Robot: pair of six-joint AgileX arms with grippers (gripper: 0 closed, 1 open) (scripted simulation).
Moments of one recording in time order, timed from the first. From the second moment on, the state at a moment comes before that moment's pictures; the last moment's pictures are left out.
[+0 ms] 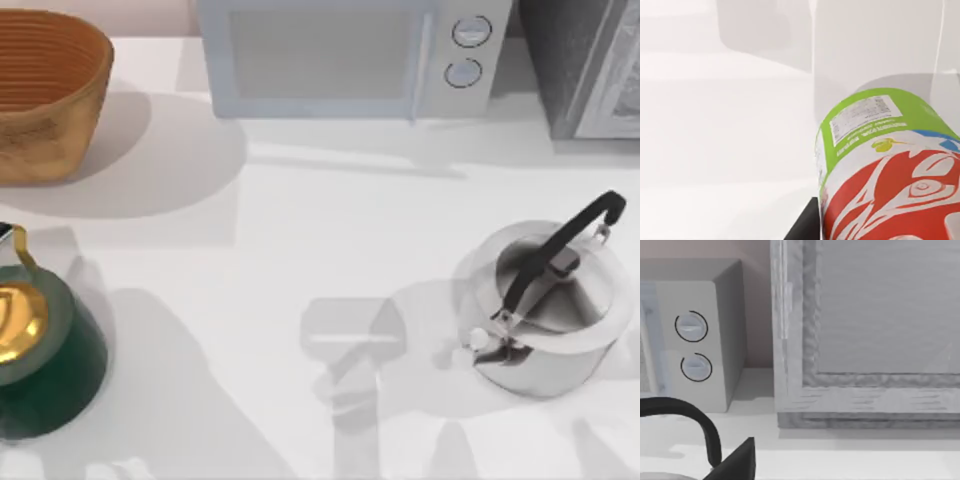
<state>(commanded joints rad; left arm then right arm) 0.41 2.02 1.52 -1.06 0.00 0.44 0.00 0.00 0.00 0.00 0.00 0.00</state>
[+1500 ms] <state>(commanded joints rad) 0.41 2.00 1.62 -1.19 0.00 0.44 0.00 0.00 0.00 0.00 0.00 0.00</state>
